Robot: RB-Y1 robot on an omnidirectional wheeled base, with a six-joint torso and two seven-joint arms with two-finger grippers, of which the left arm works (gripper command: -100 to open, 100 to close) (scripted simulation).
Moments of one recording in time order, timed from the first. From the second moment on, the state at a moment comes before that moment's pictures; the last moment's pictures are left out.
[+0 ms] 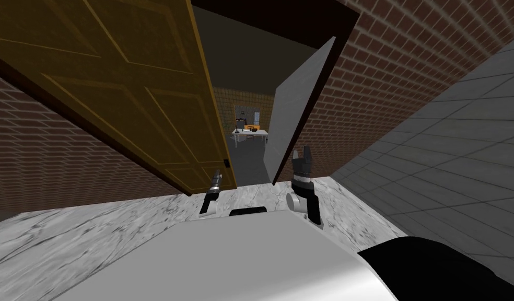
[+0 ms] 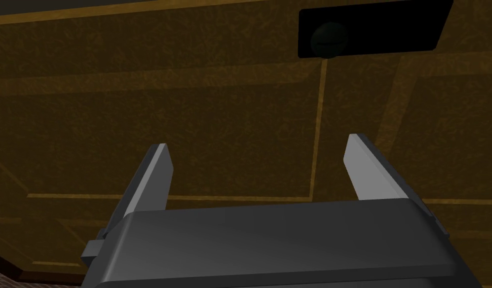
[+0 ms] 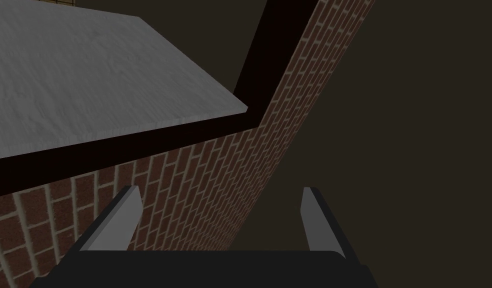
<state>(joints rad) 0.04 0.05 0.12 -1.04 0.02 -0.70 -0.02</state>
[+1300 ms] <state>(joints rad) -0.04 0.03 0.14 -0.79 0.04 -0.75 -0.02</state>
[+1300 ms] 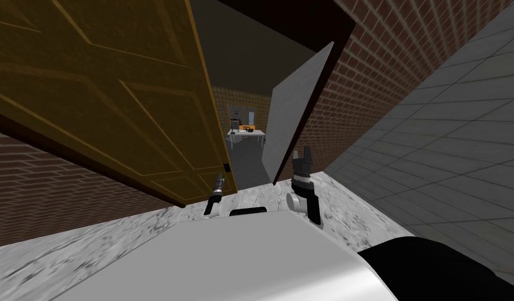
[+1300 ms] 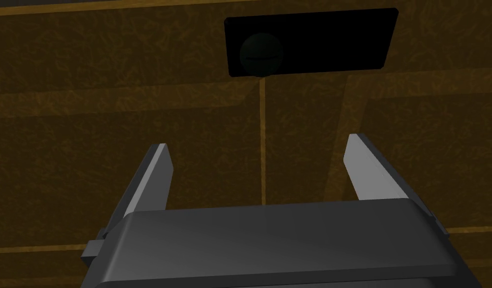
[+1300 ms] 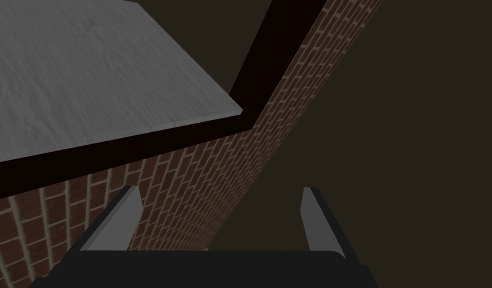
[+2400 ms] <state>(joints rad) -0.06 0.03 0.16 -0.76 0.05 -0.76 -0.02</state>
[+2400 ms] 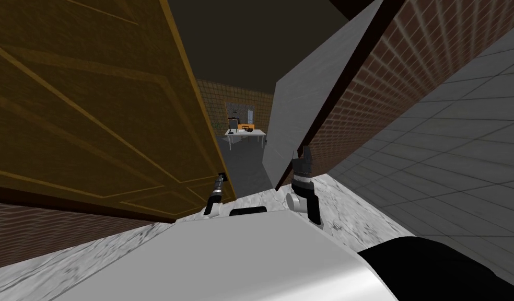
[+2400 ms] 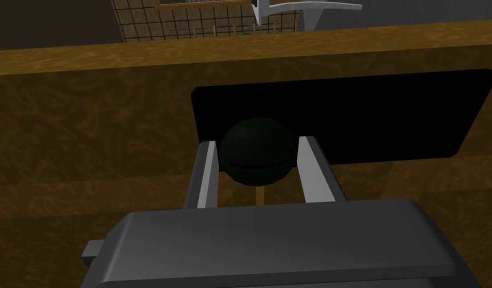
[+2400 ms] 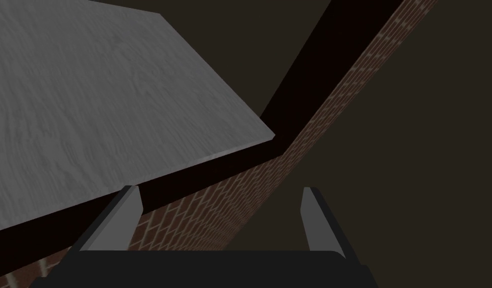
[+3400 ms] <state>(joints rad) -0.02 0.04 0.20 -0.82 0.10 -0.73 -0.06</state>
